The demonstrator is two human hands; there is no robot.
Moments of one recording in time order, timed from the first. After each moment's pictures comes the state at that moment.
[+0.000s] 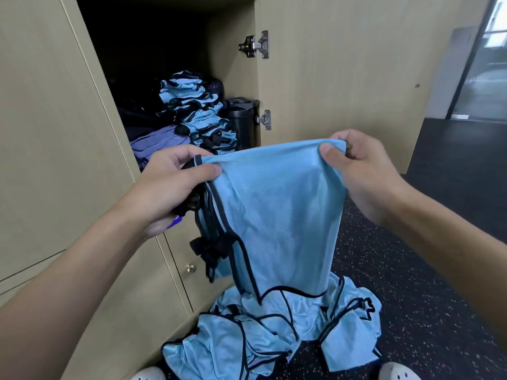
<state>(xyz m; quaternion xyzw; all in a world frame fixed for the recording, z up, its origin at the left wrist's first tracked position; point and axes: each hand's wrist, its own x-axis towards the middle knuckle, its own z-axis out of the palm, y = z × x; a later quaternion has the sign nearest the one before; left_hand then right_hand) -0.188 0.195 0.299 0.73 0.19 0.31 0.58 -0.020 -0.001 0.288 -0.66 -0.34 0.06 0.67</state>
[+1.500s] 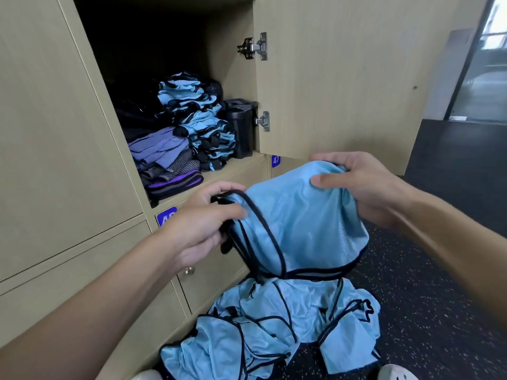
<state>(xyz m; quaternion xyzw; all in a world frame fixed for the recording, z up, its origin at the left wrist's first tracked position) -0.171 0.163 0.265 0.63 0.25 0.19 0.71 -0.013 -0.008 0.287 -0.63 -0.29 0.25 0.68</state>
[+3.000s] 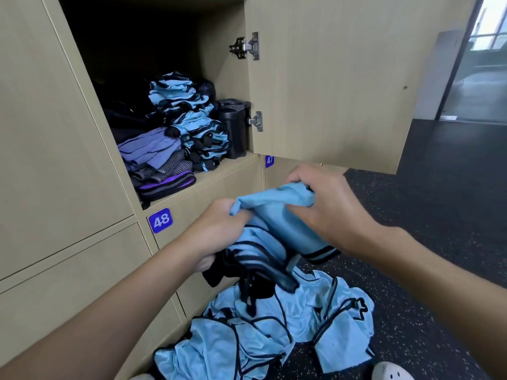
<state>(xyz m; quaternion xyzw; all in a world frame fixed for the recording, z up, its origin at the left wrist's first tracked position) -0.152 0.152 0.249 0.80 0.26 0.12 0.53 -0.033 0.004 0.256 -0.75 -0.52 -0.14 0.40</state>
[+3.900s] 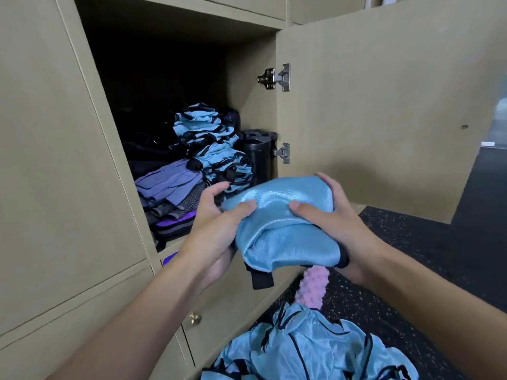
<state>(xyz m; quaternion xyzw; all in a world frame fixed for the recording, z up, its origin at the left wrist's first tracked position) -0.116 0.202 0.286 0.55 0.20 0.31 0.74 0.003 0.073 0.266 -0.55 -0.26 0.27 0.75</state>
